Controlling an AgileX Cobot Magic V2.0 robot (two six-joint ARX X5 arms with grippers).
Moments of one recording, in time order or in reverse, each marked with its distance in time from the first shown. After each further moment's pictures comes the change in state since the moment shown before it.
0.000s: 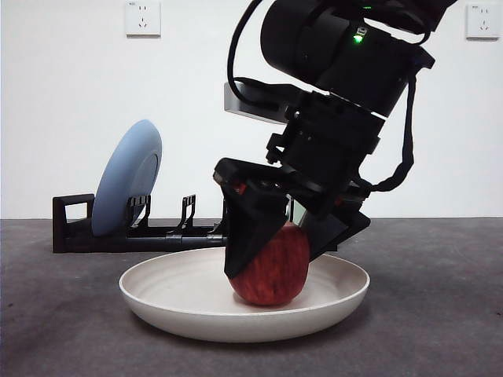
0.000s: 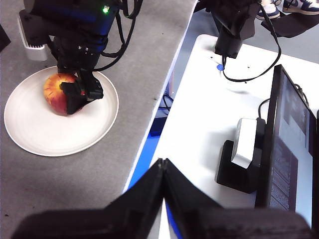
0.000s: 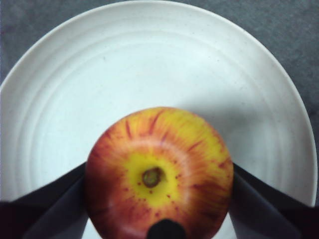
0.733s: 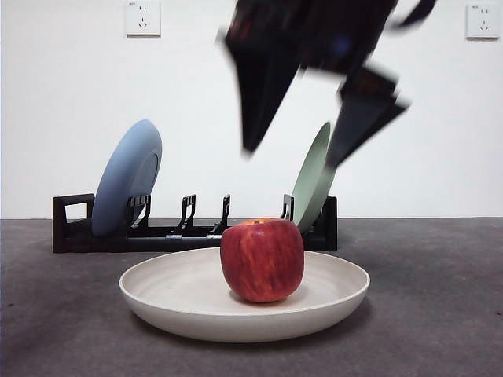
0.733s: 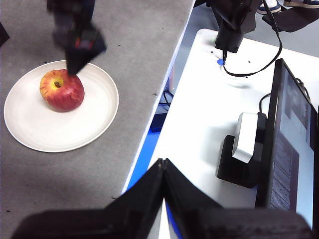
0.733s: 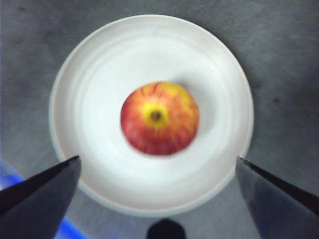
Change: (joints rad) left arm 0.000 0.000 0.000 -0.017 0.000 0.010; right arm 0.000 -0.153 0.319 -0.587 0.012 0.024
